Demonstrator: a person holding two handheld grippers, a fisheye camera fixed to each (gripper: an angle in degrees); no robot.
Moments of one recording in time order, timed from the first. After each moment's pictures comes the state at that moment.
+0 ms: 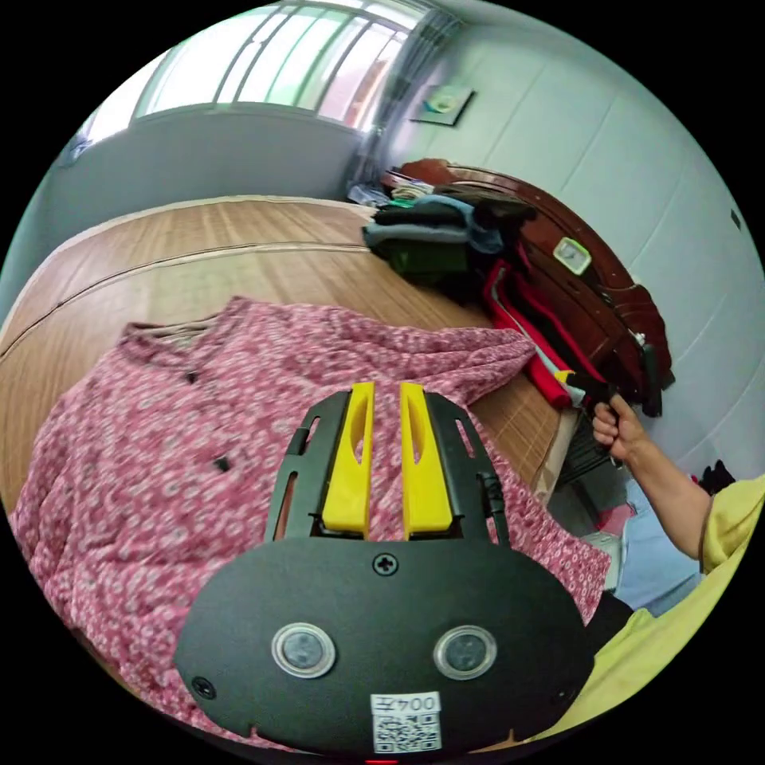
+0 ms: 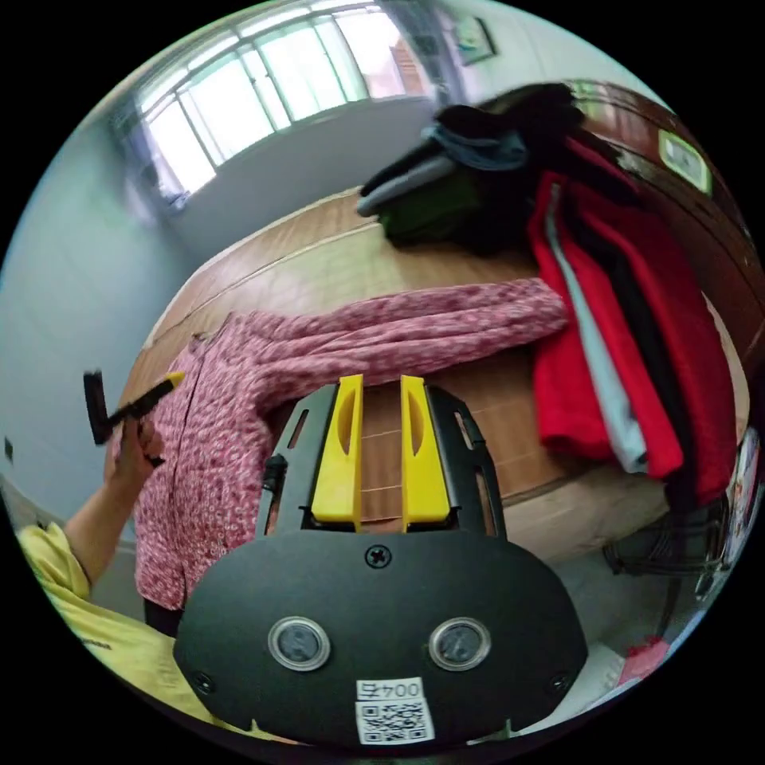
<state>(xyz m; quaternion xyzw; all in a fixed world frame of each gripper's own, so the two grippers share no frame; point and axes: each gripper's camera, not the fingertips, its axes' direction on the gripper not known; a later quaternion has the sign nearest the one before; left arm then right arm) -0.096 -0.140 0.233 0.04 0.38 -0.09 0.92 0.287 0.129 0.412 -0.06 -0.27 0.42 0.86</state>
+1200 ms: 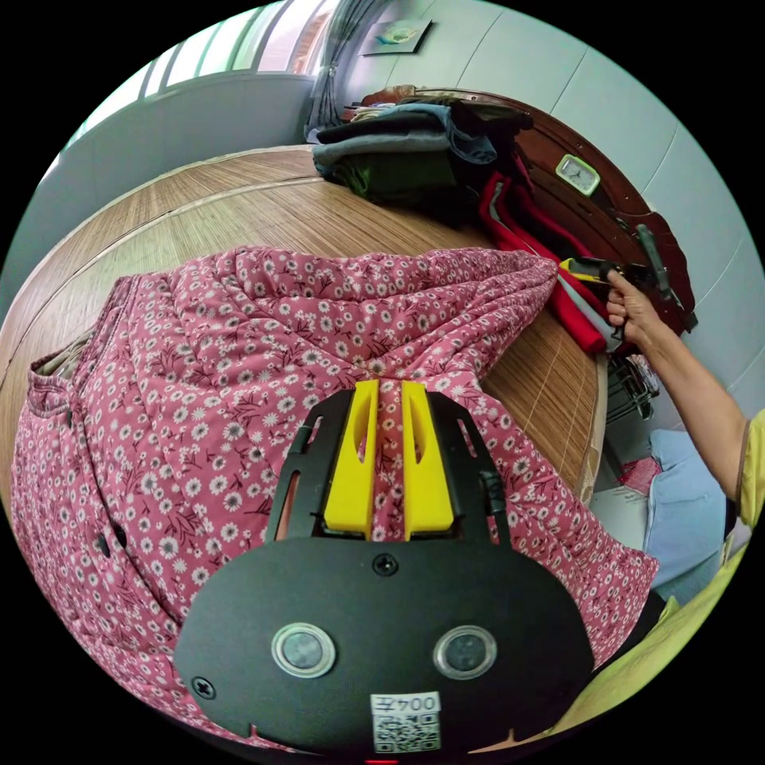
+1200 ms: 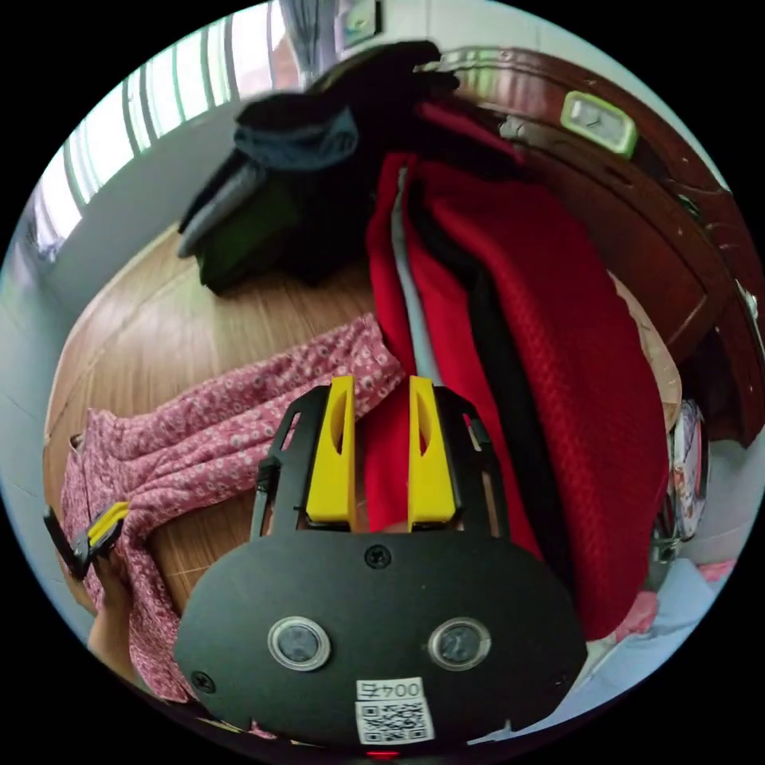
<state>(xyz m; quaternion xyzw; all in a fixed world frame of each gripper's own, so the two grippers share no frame) 0.022 -0.224 0.267 -0.03 0.37 0.00 0.93 0.387 0.108 0.506 -0.12 -0.09 0.47 0.87</state>
